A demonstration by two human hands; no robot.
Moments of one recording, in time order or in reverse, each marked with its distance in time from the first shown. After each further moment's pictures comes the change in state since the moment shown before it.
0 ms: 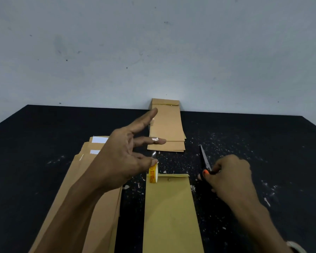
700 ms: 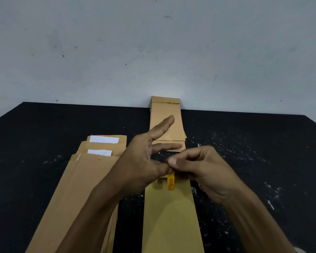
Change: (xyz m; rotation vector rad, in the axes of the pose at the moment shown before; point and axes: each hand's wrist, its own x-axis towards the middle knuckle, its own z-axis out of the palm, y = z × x) left_hand 0.016 -0.015 0.028 -0.069 -0.056 -0.043; right_hand 0.000 -0.040 0.001 0.996 -0.624 -0.204
